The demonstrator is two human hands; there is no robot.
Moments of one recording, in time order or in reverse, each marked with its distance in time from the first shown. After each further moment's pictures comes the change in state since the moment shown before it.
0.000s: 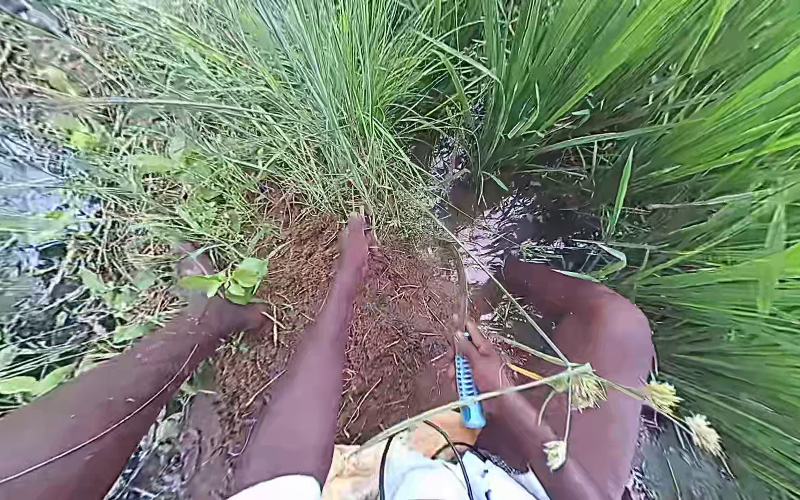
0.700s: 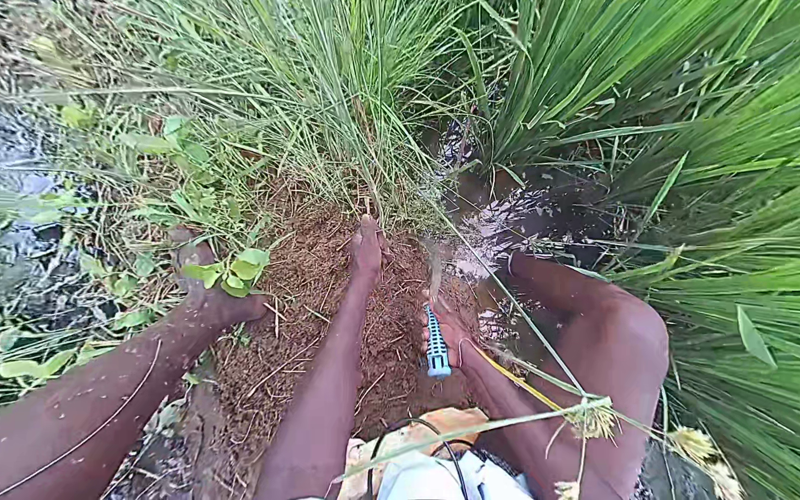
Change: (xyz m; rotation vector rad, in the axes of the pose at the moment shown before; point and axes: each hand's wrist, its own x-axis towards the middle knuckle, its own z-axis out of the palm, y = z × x) left_hand -0.029 -0.010 0.009 -0.014 0.016 0.071; right_hand 0.089 0.011 0.039 0.276 -0.035 0.310
